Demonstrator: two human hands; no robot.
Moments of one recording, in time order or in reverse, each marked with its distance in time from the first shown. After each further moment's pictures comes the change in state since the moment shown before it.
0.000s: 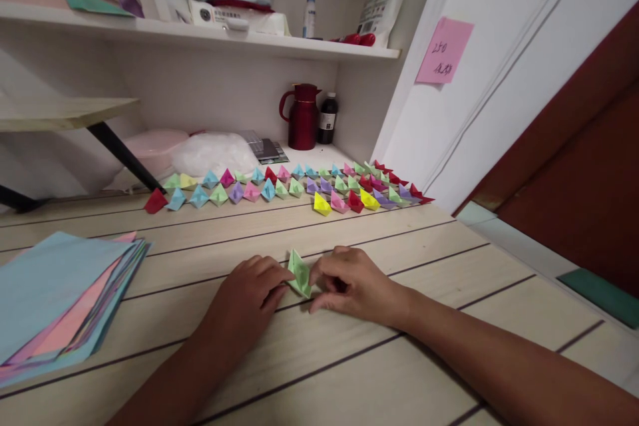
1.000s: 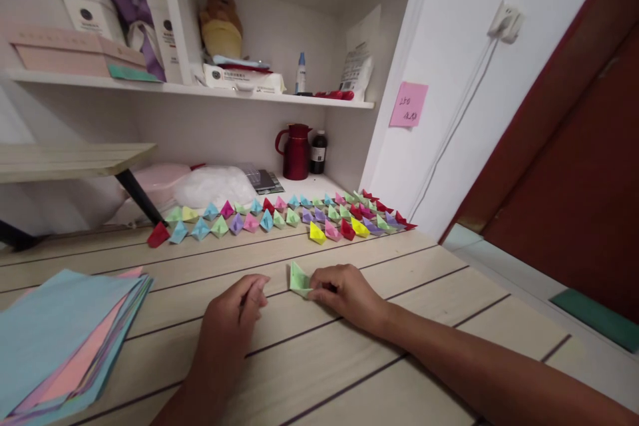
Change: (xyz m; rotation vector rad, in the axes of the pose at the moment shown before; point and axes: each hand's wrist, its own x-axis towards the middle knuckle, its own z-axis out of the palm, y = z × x) left_hand -0.003 -0.005 -0.010 -0.360 0.311 -0.480; right_hand 0.012 0.009 0.001 -0.046 0.011 0.330
